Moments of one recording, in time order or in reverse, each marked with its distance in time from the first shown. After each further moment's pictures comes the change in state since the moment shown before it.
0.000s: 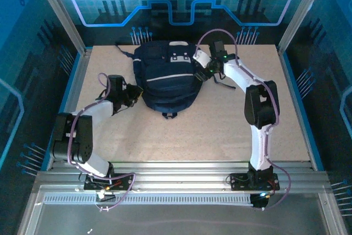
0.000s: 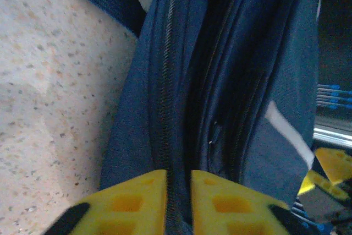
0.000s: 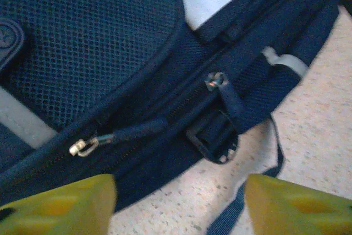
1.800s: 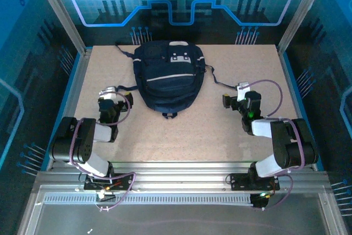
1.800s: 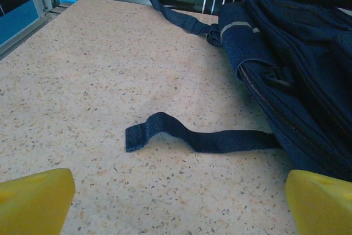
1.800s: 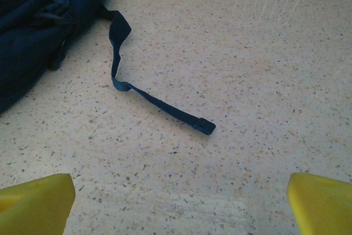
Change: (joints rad) left arm 0.045 0.004 -0.486 0.918 -0.488 0.948; right arm -0.205 -0.591 -1.311 1.219 0.156 0.501
